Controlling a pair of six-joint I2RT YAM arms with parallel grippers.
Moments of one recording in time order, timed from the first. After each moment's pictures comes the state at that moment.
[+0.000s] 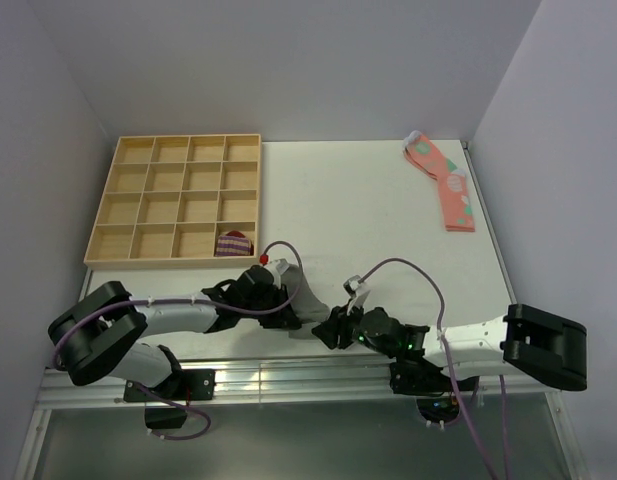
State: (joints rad) left arm -0.91 1.41 0.46 0.17 0.24 -0.89; right arm 1.19 1.07 0.04 0.62 0.23 0.73
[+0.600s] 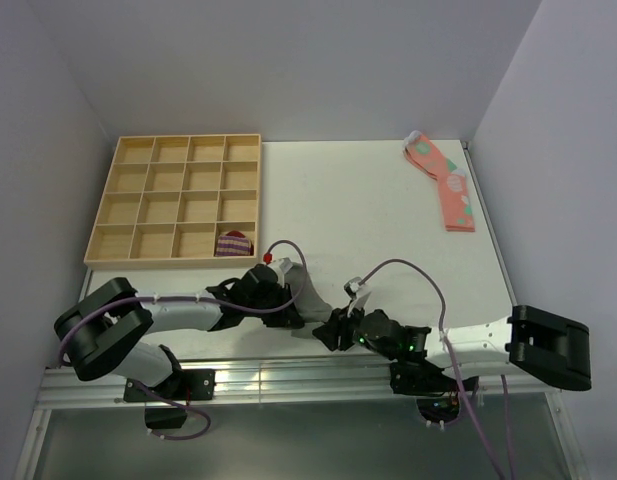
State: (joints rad) left arm -0.93 1.44 0.49 0.17 0.23 -0.89; right arm 1.22 1.06 0.04 0.58 0.26 0.73
